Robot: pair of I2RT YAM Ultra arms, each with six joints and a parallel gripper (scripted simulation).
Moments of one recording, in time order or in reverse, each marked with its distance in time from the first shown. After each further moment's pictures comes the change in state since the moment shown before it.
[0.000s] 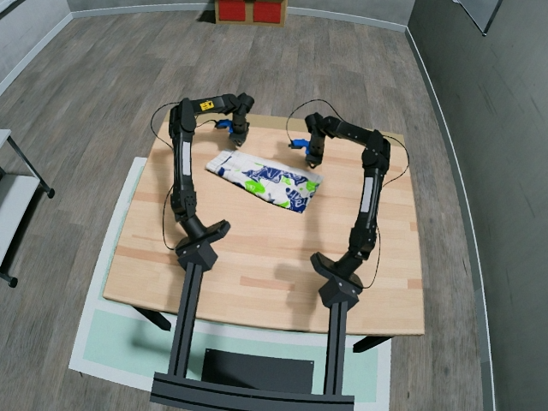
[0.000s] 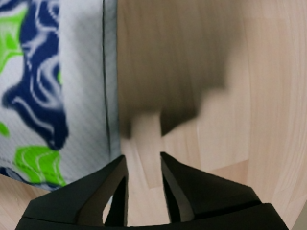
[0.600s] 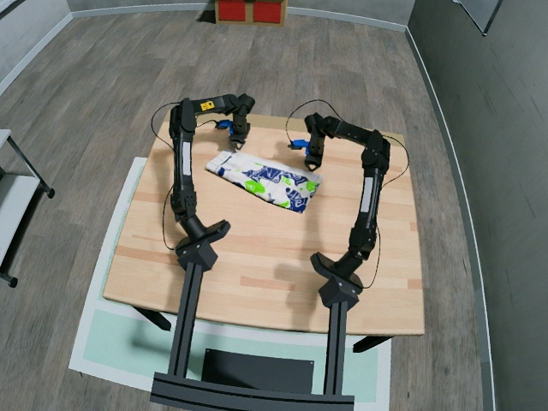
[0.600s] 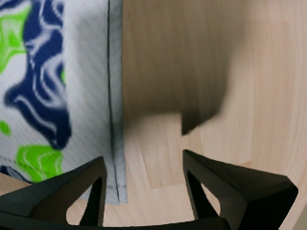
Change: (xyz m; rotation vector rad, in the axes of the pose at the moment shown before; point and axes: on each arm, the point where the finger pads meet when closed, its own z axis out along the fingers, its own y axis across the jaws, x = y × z) left arm 0.002 0.003 0.001 -0.011 0.002 0.013; right arm 0.000 0.002 0.001 -0.008 0.002 -0.011
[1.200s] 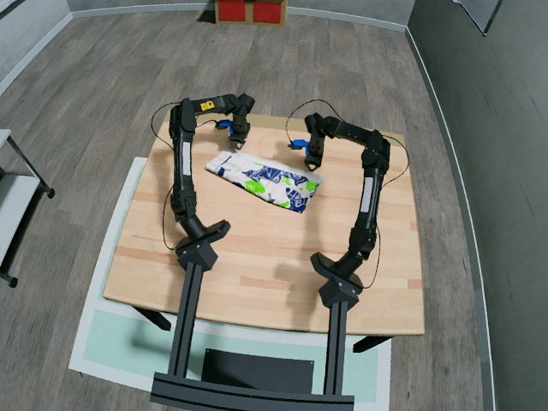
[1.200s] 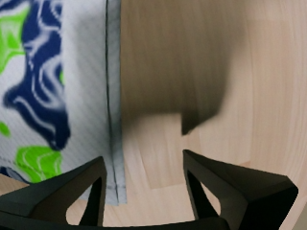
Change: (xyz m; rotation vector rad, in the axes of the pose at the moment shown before) left arm 0.000 -0.001 0.000 0.005 0.001 -0.003; right arm 0.000 -0.001 0.000 0.003 -0.001 0.003
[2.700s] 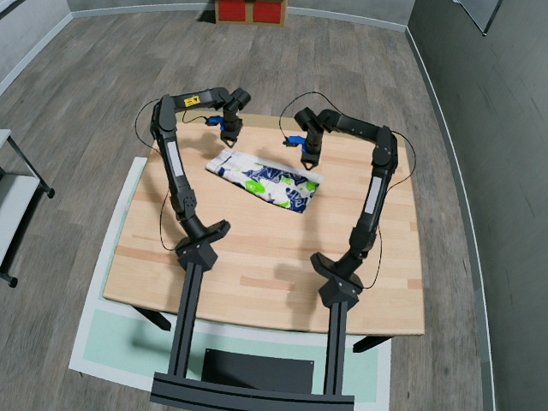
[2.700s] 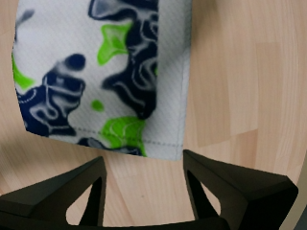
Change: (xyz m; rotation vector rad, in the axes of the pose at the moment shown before) left arm -0.013 0.066 -0.083 0.012 0.008 0.003; right arm -0.013 0.066 -0.084 0.010 -0.013 -0.005
